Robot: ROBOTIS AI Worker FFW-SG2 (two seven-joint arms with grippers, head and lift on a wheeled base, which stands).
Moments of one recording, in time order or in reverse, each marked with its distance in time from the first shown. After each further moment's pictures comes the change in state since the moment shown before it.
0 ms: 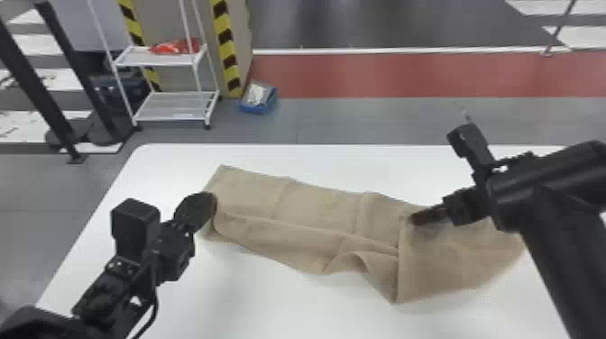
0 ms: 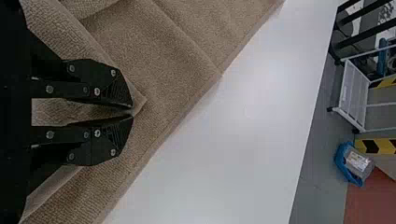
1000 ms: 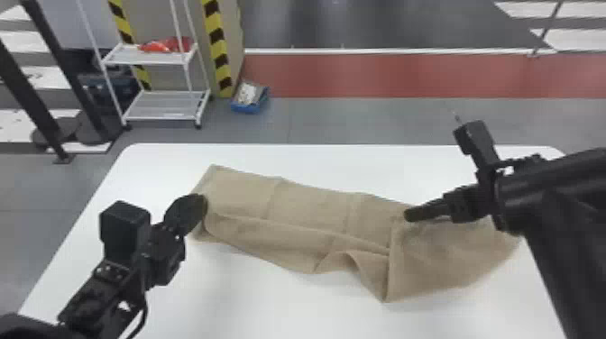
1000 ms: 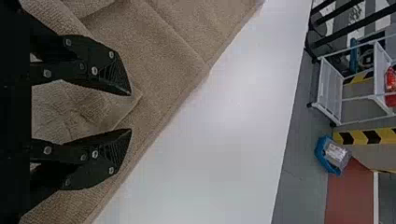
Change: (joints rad) left arm 0.017 -0.008 0.000 -0.024 -0.019 0.016 0.000; right arm 0.040 -0.003 -0.061 -0.066 -0.025 -0.021 -0.009
